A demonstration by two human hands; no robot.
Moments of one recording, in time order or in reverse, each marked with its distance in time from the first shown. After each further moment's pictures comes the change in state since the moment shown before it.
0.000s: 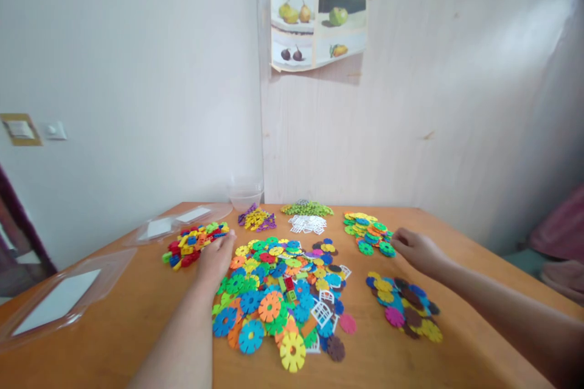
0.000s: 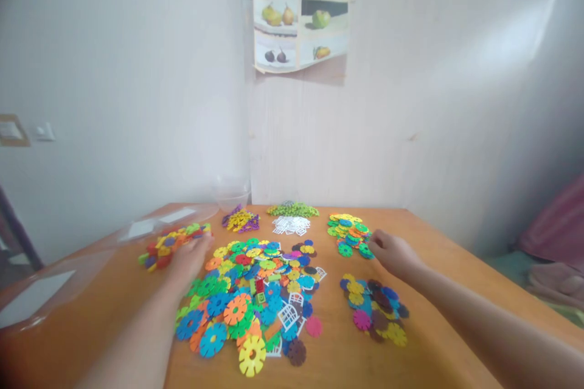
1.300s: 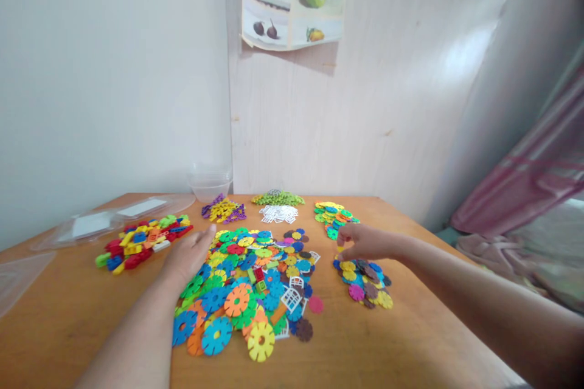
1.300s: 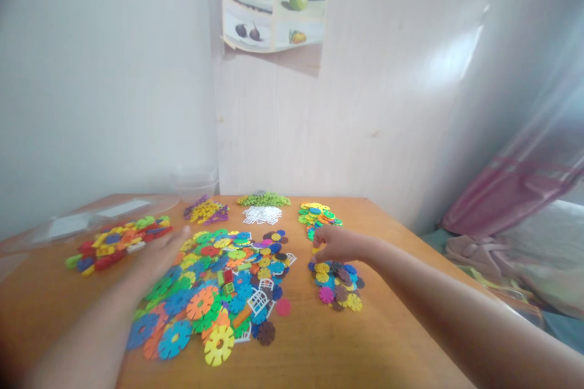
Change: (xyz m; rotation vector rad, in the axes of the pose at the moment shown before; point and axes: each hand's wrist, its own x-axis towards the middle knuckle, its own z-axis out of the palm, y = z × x) left_hand -0.007 0.021 0.011 0.270 -0.214 0.095; right_hand -0.021 -0.090 -0.038 -0.085 -0.503 -0.195
